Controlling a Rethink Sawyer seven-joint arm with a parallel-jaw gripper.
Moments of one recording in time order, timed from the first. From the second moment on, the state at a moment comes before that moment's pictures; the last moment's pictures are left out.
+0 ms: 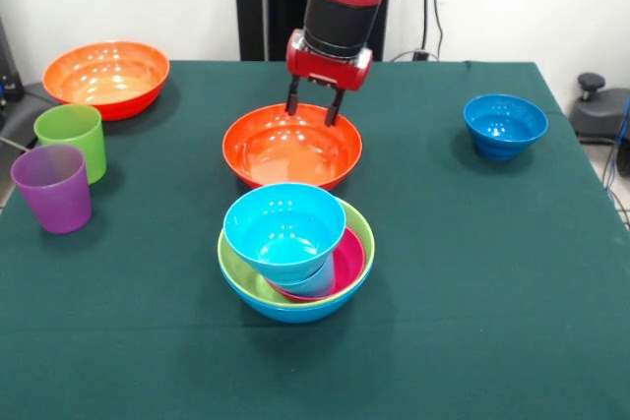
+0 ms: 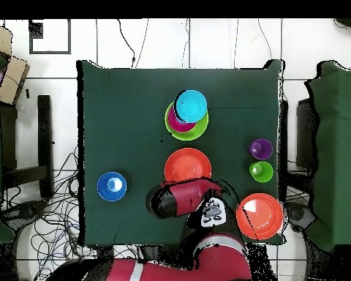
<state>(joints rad) -0.17 -0.52 -0.08 1.83 -0.47 0.27 2.19</state>
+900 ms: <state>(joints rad) -0.19 -0.63 0.04 1.84 -0.43 0.38 2.19</state>
